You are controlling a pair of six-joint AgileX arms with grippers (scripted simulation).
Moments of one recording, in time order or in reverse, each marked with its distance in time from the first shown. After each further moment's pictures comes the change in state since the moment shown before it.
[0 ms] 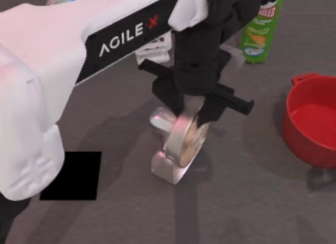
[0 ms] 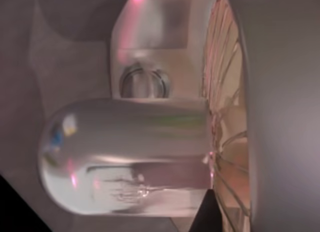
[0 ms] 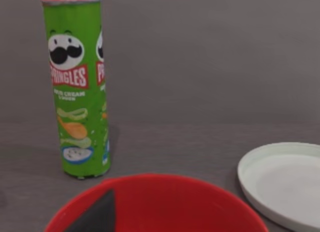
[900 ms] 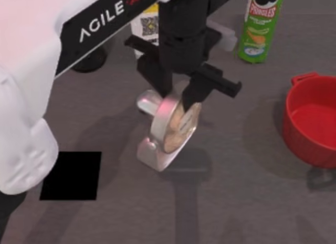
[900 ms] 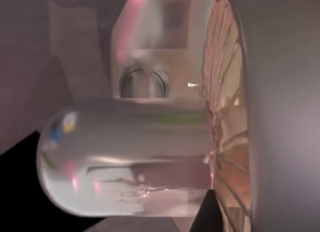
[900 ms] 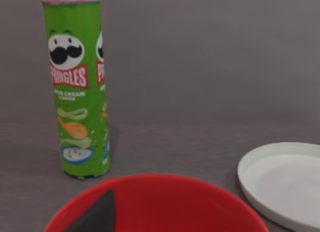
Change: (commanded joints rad) left arm 0.040 -0.009 0.142 -0.163 -0.001 0.108; right arm 0.000 0.000 0.000 0.000 0.000 0.000
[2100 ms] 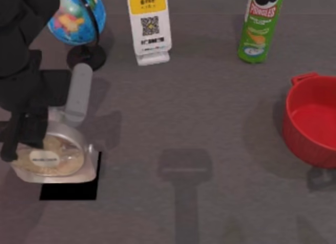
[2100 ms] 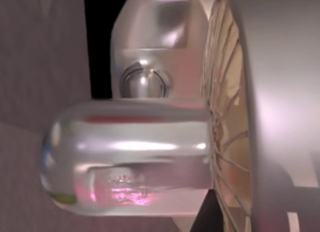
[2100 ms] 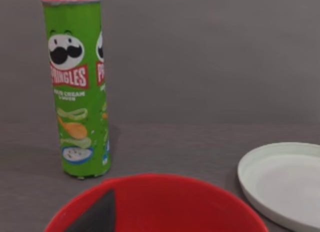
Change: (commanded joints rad) left arm 0.411 -0.659 -0.909 0.260 0.003 1.361; right arm 0.000 0.000 0.000 0.000 0.000 0.000
